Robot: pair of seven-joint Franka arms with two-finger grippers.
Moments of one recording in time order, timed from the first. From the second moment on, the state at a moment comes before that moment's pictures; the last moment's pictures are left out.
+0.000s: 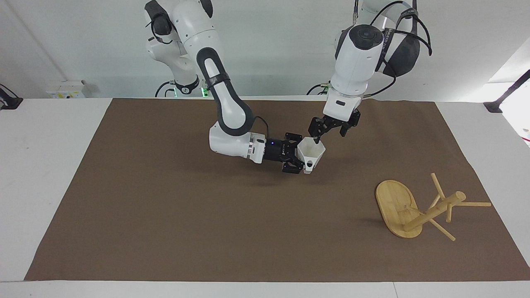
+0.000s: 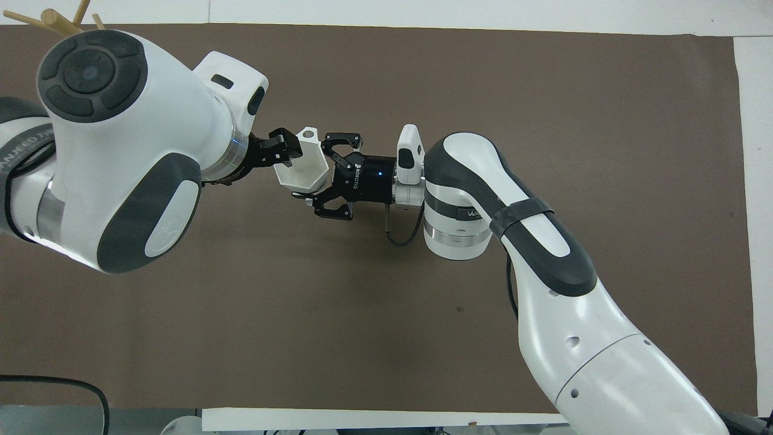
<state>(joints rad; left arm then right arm) -0.56 0.13 0.01 -1.65 0.00 1.81 -0.76 0.48 0.48 0.07 -1.80 1.91 2.20 -2.32</state>
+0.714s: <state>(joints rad) -0.56 0.14 0.01 -1.69 -0.01 1.84 -0.84 0.50 0.48 0.07 -1.80 1.91 2.22 -2.35</state>
